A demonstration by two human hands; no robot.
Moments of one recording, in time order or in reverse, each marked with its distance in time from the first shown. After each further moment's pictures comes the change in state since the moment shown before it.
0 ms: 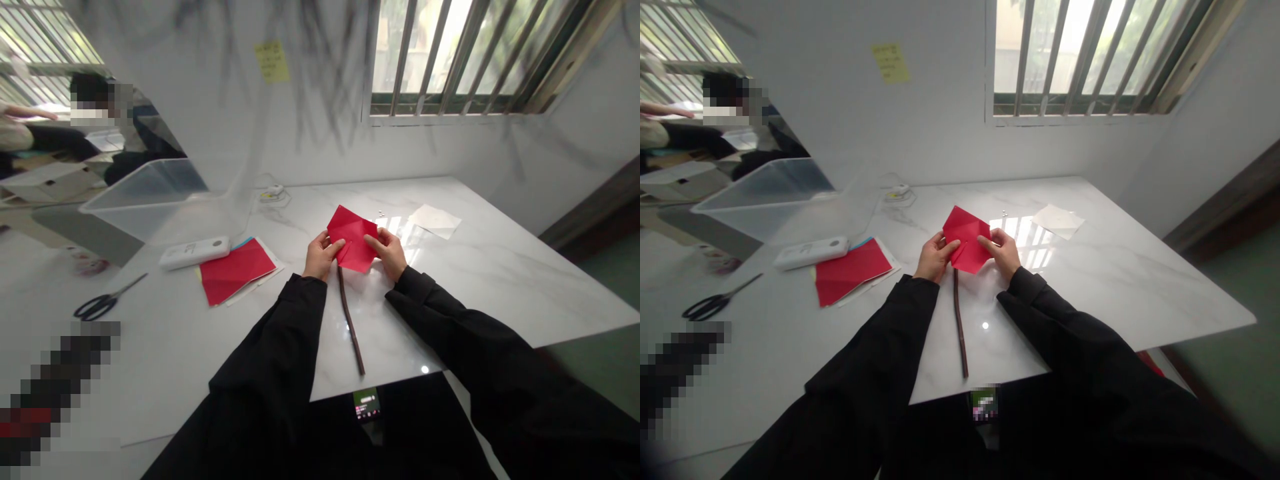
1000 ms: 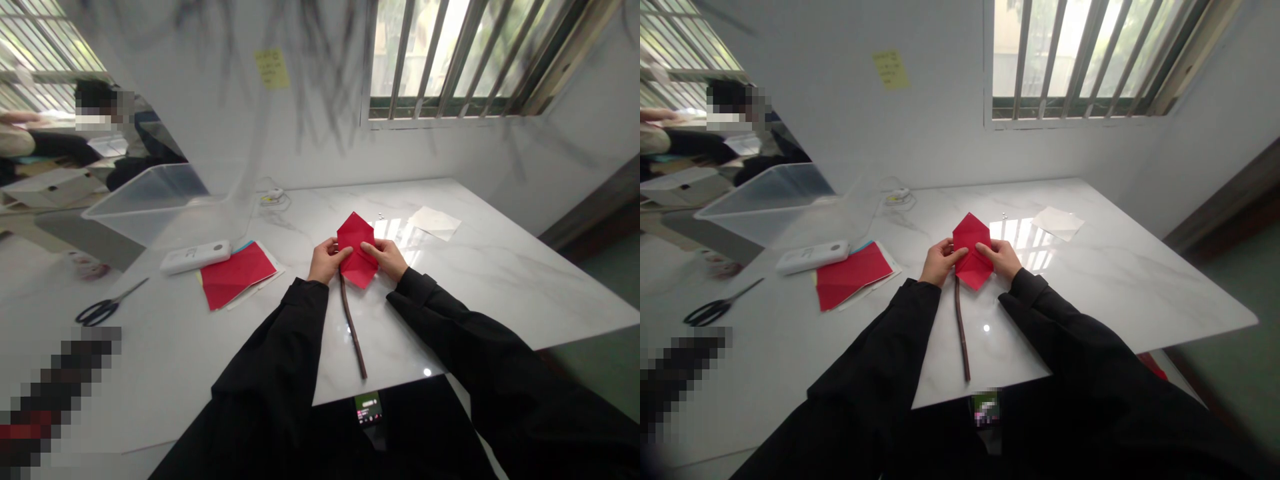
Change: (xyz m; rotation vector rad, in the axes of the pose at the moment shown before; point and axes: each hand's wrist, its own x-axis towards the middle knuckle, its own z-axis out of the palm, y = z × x) left_hand -0.005 0.003 0.001 0.182 -0.094 -0.020; right_hand 0.007 0.012 -0.011 -0.083 -0.214 0.079
